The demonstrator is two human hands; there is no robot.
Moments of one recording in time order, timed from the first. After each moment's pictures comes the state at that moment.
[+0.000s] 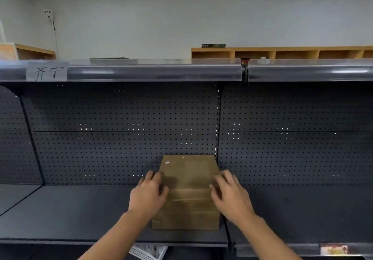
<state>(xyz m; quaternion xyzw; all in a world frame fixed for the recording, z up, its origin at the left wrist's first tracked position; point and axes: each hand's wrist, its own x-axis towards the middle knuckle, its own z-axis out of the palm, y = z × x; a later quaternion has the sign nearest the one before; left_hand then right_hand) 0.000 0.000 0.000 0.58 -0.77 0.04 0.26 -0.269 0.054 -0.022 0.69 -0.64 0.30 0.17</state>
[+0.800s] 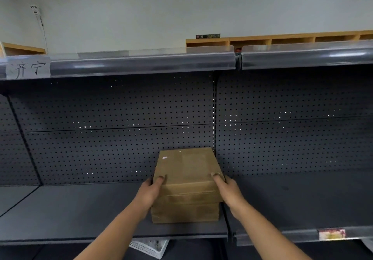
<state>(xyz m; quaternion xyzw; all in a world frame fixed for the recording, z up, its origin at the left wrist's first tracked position) -0.012 -0.014 -0.005 0.57 -0.52 -0.49 0.40 -0.263 0.042 -0.026 0.39 -0.61 0.56 -0.41</state>
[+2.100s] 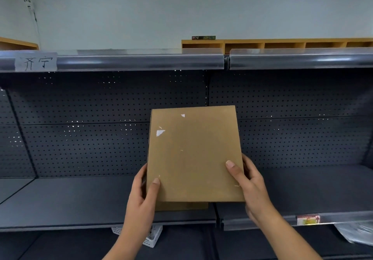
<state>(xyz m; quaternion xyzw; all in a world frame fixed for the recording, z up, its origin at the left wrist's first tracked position) -0.010 0.130 0.004 0.41 -0.58 -0.38 0.59 -0.274 0.175 0.032 0.44 -0.46 0.70 -0.33</state>
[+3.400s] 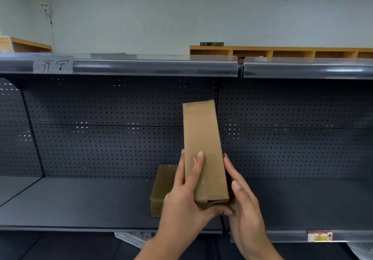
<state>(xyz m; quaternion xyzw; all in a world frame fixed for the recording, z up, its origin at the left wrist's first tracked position) -0.062 0.159 0.042 0.32 -0.78 -0.18 0.51 -0.213 0.194 0.030 0.52 -0.29 0.71 -0.37</state>
